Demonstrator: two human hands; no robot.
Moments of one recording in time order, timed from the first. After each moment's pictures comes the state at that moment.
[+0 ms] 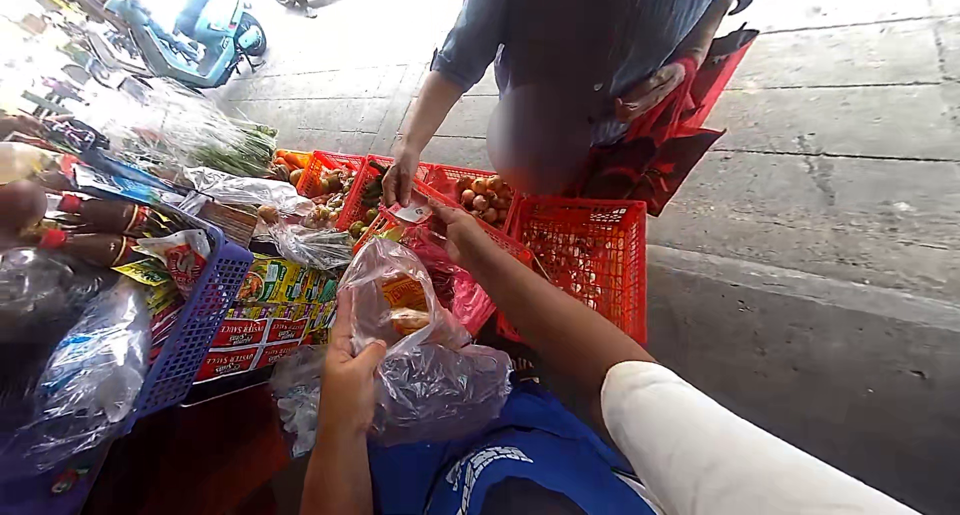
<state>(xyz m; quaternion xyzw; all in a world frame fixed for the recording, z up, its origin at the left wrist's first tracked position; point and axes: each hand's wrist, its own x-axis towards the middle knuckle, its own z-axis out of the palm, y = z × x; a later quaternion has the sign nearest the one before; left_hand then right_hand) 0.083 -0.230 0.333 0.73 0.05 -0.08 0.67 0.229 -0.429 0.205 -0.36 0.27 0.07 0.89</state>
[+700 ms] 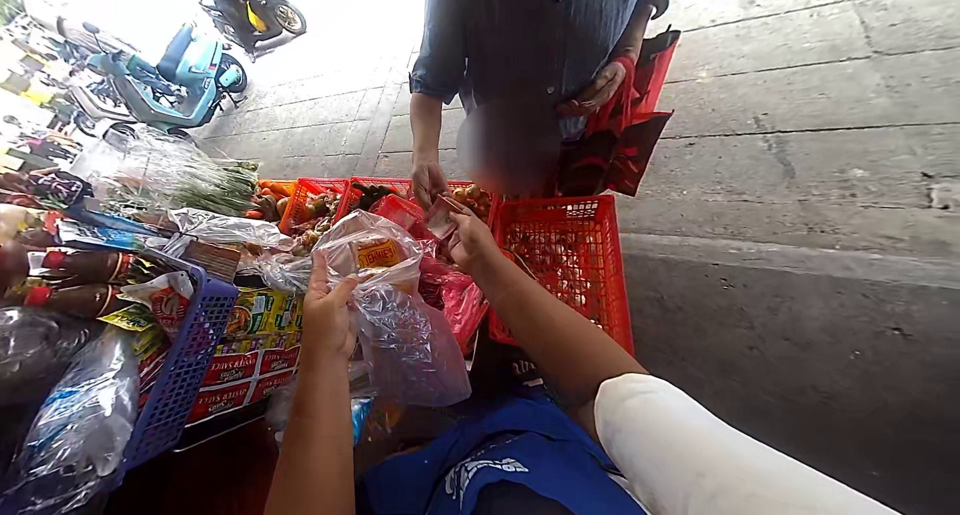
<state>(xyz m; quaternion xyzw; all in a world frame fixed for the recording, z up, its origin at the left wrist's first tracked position) 0.171 -0.276 0.347 0.76 0.10 -0.06 0.64 0.214 -0.474 0.189 -0.23 0.29 -0.07 0.92</state>
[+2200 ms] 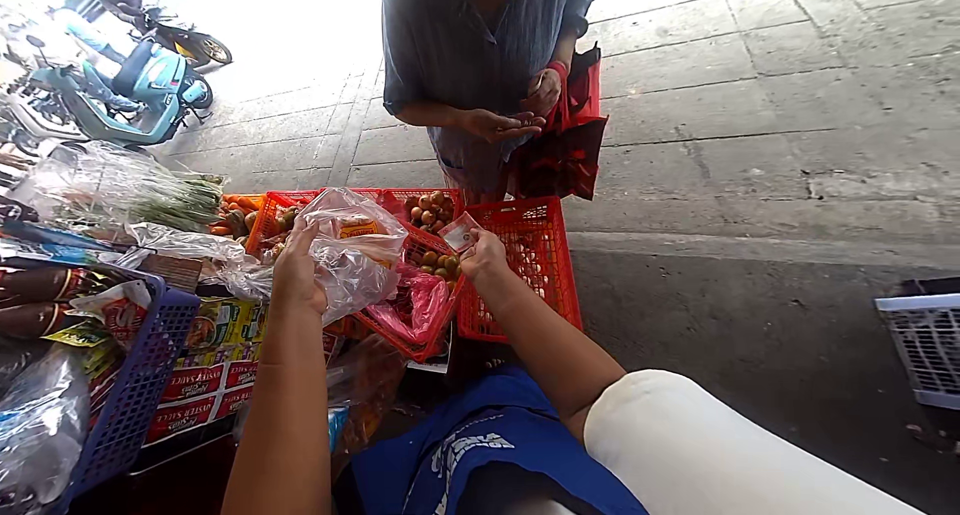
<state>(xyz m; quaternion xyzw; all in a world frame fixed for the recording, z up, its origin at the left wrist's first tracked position) 0.190 -0.327 0.373 0.75 0.15 -0.06 0.65 0.141 -0.527 0.188 -0.06 0.46 -0.17 0.87</state>
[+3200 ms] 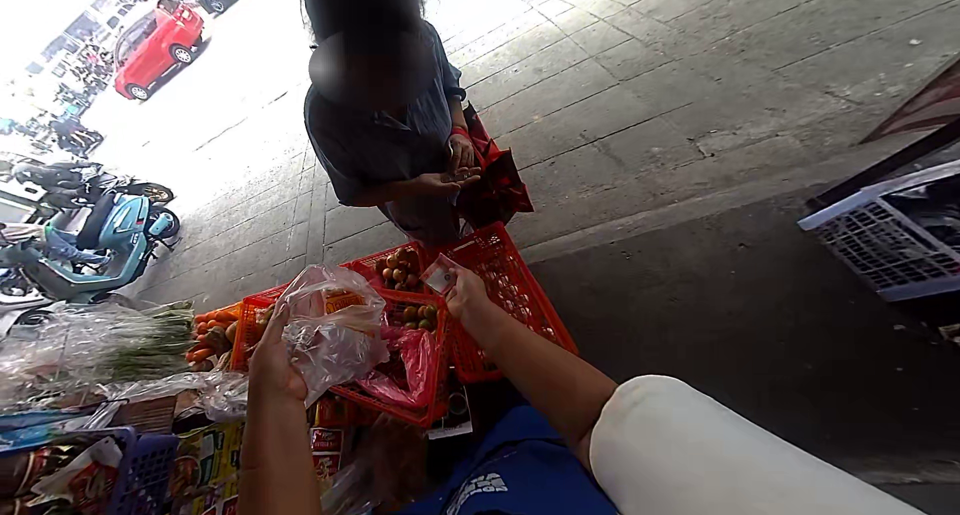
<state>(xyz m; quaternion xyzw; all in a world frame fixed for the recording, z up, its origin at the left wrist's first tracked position) 0.173 -0.357 0.385 0.72 0.07 -0.12 0.68 0.104 -0.563 0.191 -0.04 0.46 -0.22 0.86</state>
